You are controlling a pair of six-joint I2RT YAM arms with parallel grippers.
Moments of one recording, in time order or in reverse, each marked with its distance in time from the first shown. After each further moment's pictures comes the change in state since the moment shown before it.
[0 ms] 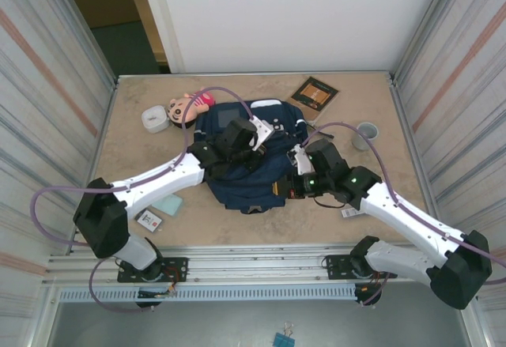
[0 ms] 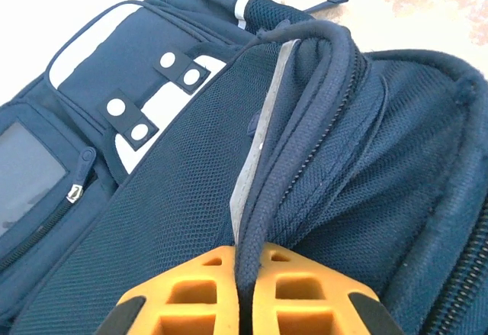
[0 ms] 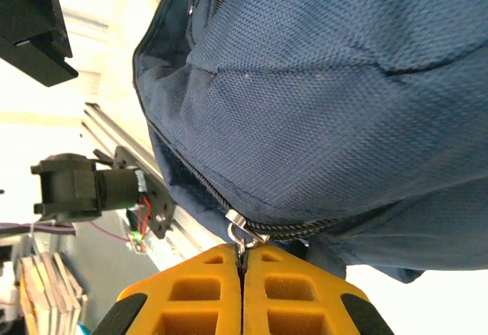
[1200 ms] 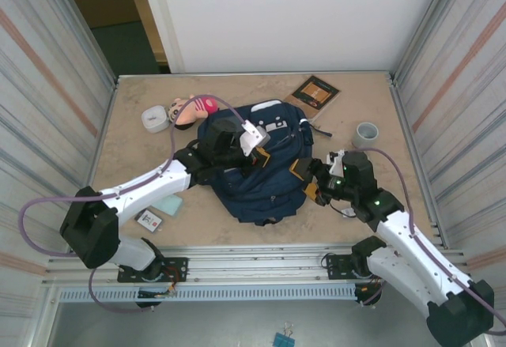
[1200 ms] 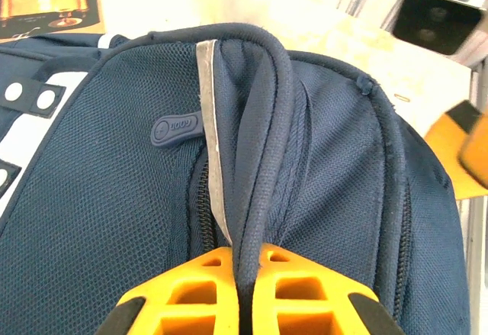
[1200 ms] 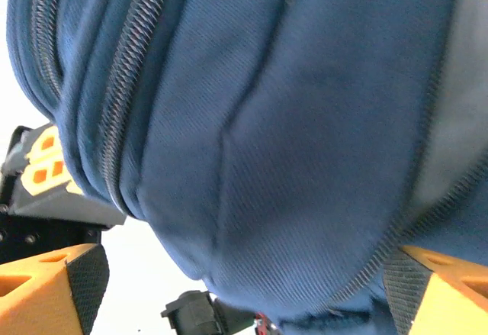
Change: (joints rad) left arm 0.086 -0.108 -0.182 0.232 0.516 0.050; right arm -0.274 -0.277 -0.285 0.273 -0.030 0.529
